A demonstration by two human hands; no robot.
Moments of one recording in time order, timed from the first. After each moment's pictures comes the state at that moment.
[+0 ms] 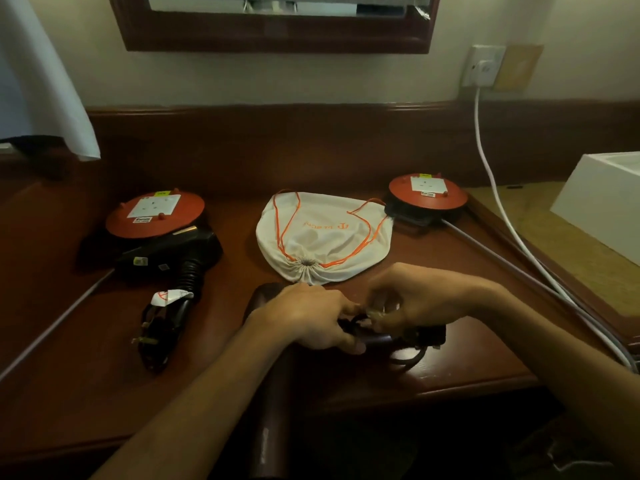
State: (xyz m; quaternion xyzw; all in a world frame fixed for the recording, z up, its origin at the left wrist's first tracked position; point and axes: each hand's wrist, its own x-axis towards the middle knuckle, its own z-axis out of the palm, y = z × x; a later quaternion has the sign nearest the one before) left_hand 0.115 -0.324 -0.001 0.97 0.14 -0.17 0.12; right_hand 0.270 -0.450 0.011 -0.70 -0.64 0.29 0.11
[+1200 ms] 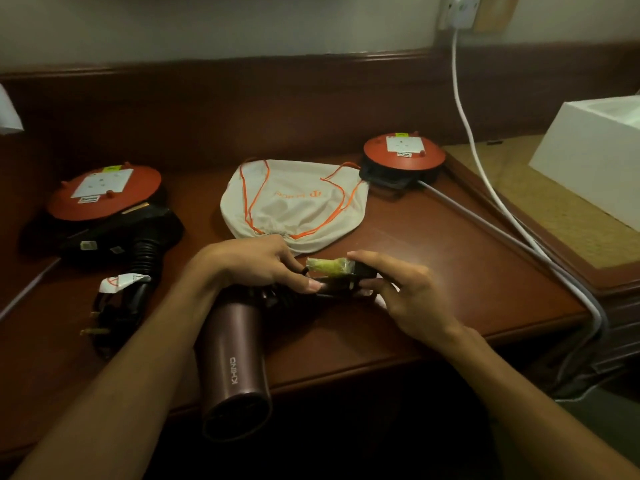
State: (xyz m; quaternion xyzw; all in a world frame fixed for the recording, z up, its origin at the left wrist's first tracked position) left_hand 0.133 -0.261 -0.015 0.91 0.14 -0.19 0.35; right_hand 0.266 -0.488 -0.087 -0.70 -0.56 -0.01 0.43
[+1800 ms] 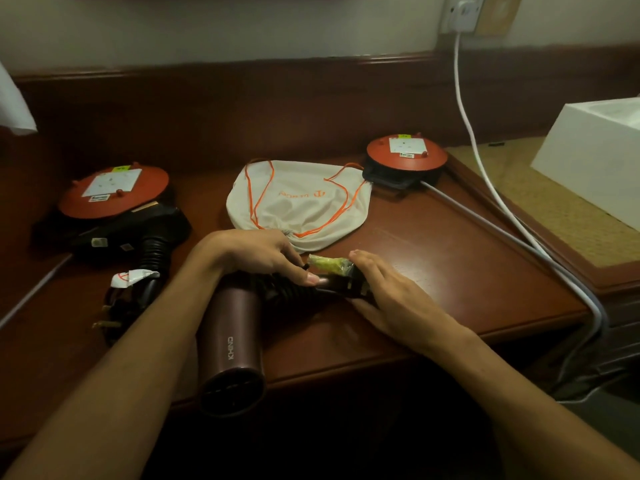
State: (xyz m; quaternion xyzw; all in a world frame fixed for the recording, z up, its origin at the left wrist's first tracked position) left_hand 0.132 -0.259 -0.003 0.90 0.17 -0.22 0.33; right_hand 0.248 -0.485 -0.090 -0.75 -0.62 -0.08 0.21
